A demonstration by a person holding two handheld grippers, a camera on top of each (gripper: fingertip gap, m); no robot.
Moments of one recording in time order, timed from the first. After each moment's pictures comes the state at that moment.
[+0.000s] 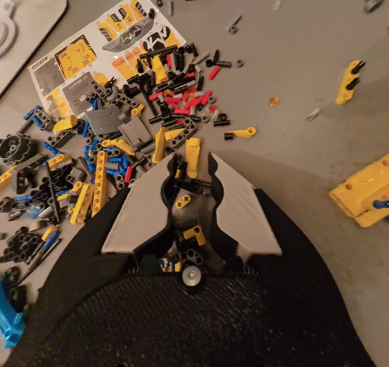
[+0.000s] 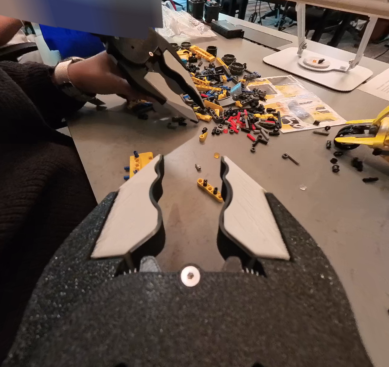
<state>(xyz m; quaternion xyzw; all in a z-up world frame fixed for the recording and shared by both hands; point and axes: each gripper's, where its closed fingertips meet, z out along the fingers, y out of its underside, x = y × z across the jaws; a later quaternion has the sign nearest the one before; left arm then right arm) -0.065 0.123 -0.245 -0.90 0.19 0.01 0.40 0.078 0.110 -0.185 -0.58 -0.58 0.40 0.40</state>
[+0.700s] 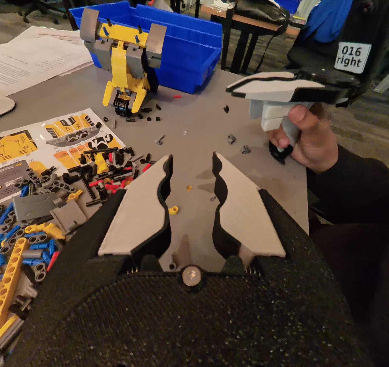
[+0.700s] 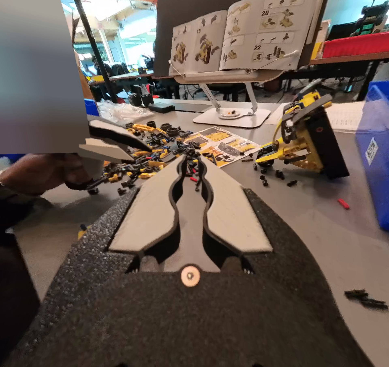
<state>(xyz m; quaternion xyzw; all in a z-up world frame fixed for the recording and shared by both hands) 0.014 0.133 -0.166 -0.79 0.18 -0.21 0.55 0.082 0.185 -0.140 -0.60 -0.39 0.45 0.53</state>
